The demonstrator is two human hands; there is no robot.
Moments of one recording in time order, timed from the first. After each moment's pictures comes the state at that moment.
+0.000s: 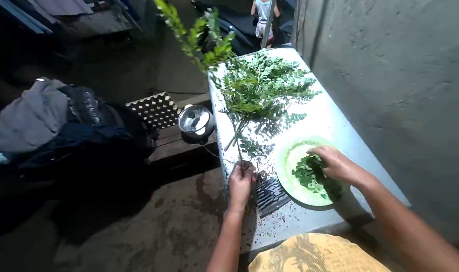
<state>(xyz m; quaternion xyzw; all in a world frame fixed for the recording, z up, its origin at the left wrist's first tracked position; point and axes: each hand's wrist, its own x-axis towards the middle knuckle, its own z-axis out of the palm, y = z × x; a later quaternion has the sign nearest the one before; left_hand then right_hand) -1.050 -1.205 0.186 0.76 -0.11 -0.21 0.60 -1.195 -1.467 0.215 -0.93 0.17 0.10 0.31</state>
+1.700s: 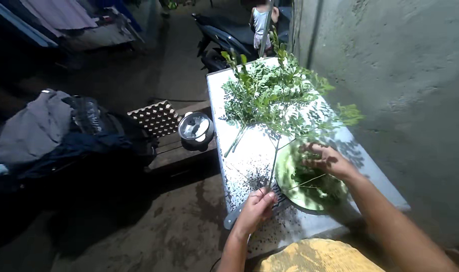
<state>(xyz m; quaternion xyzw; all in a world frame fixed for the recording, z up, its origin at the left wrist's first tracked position) -1.085 -1.185 0.200 0.58 -0.18 -0.49 0.62 -1.177 -1.452 0.235 -0.80 0.24 -0.01 0.54</state>
